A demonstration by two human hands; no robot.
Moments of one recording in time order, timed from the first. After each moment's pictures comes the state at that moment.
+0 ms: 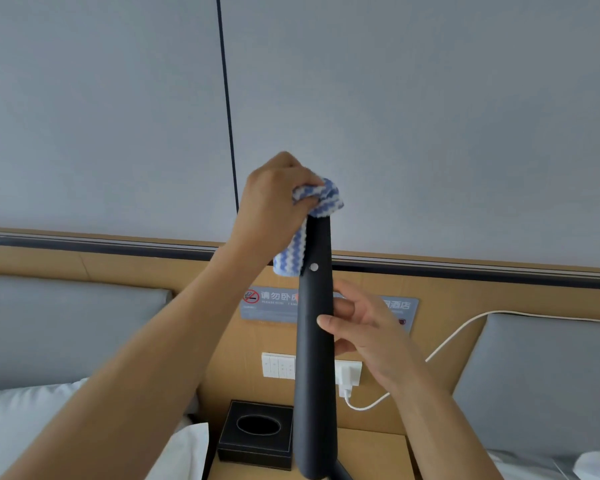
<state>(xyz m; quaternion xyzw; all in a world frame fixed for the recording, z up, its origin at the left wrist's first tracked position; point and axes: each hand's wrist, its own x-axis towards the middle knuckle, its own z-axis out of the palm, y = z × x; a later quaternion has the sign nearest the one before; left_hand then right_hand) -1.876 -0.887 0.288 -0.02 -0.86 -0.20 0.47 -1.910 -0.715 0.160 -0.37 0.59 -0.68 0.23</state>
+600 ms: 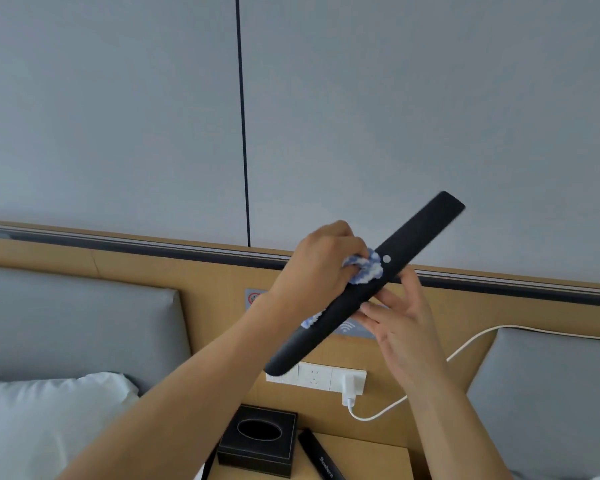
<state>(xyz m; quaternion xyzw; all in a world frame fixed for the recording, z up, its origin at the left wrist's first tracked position) -1.878 -0.853 0.240 -0.09 -0.92 -0.19 0.33 -1.928 -0.709 0.164 -0.27 0.51 -0.81 0.13</state>
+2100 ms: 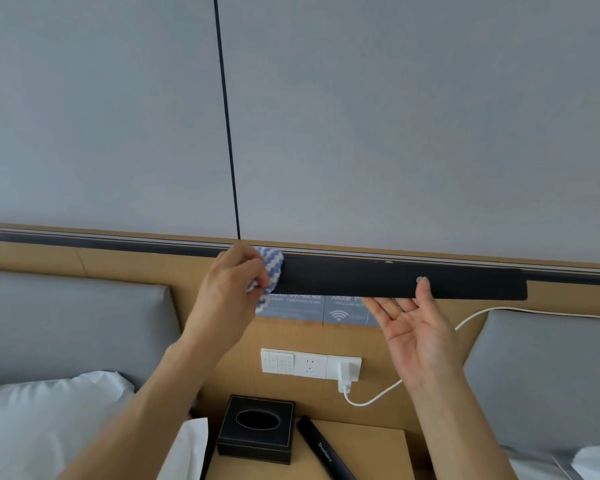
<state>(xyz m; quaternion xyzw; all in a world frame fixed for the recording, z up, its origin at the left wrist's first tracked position) -1.823 -0.917 0.181 0.05 -0.91 -0.18 0.37 -1.928 -0.686 0.145 -0.09 0.30 -0.94 0.16</state>
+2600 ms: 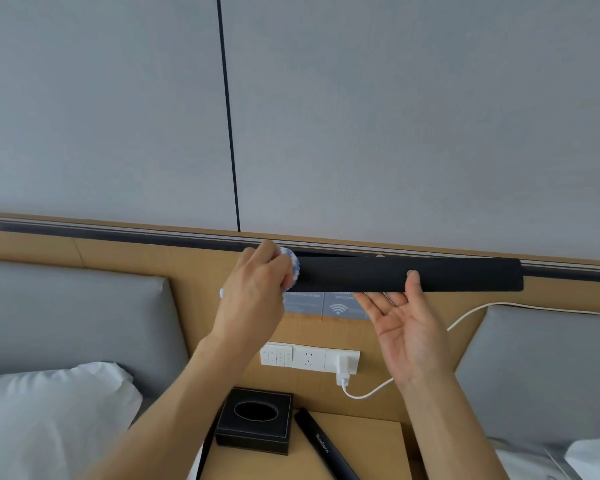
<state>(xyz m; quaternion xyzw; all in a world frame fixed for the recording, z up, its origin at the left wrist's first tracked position) -1.831 -0.887 0.180 0.05 -0.93 -0.13 0.34 -1.918 -0.698 0.147 -0.09 0.33 -0.93 0.15</state>
